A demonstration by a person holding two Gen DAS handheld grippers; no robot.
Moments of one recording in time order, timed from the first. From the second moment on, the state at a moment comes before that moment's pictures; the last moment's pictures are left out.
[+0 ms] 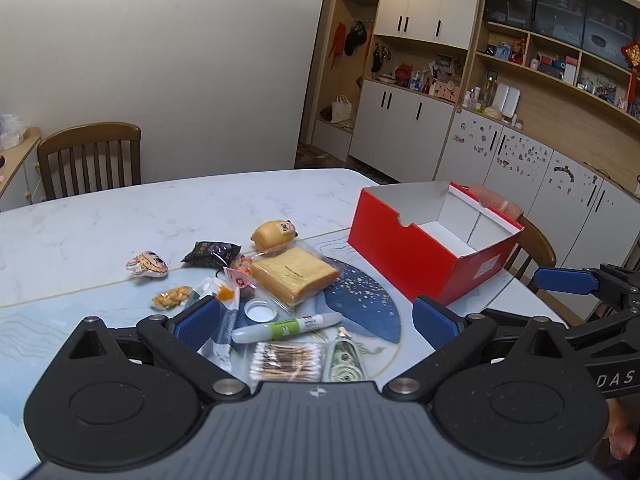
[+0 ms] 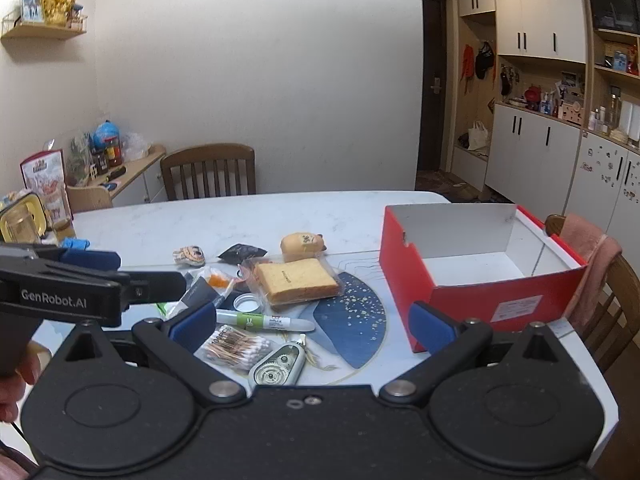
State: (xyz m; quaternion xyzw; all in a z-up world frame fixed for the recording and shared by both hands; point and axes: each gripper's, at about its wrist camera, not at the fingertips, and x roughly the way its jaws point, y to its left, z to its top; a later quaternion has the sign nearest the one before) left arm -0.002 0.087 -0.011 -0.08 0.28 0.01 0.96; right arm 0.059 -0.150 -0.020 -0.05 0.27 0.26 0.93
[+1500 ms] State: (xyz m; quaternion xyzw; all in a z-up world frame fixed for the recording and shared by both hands) left arm 0.108 0.181 -0.140 -0.02 0.41 0.02 0.91; right arm 0.145 -0.052 -0.149 -0.13 0.45 0.28 0.84
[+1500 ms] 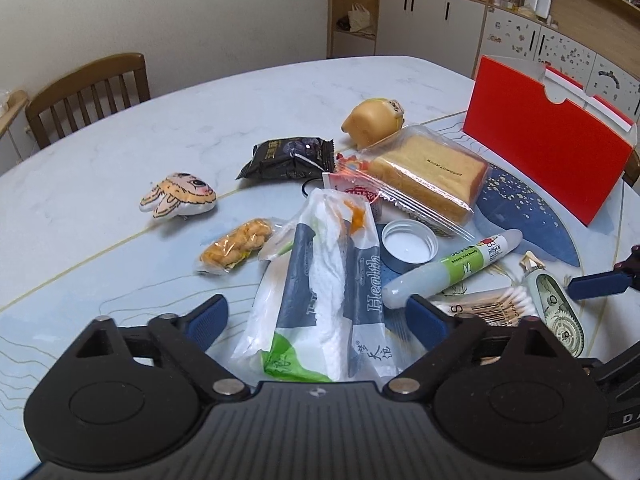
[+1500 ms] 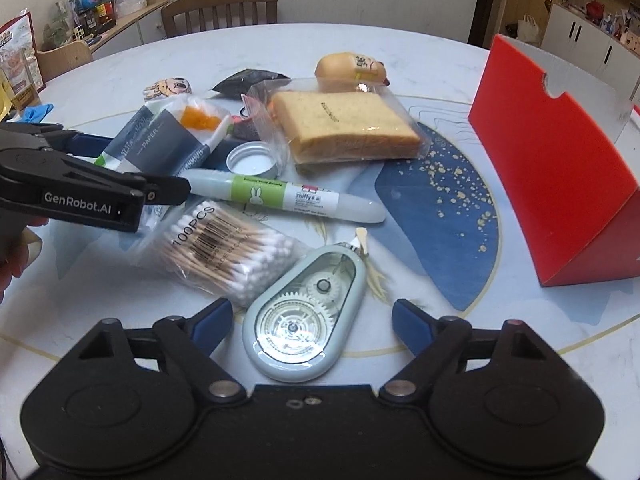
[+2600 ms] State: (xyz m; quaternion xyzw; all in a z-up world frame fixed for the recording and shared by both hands) left arm 0.043 0.156 -0.076 -0.06 0.41 0.03 0.91; right arm 0.122 -0.113 -0.079 -0.08 0.42 0.29 0.86
